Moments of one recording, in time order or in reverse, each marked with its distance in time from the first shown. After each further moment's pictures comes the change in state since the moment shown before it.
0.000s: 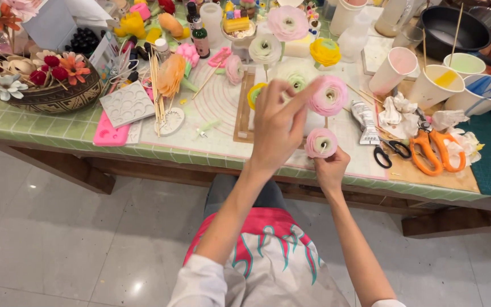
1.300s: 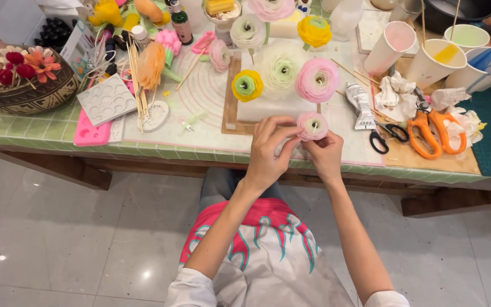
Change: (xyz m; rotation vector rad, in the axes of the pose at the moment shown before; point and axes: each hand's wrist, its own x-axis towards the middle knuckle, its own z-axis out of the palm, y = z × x) left_hand -0.076 -0.022 0.038 -0.295 -0.057 -0.049; right_hand 0.007 0.011 -0.015 0.066 -0.062 0.302
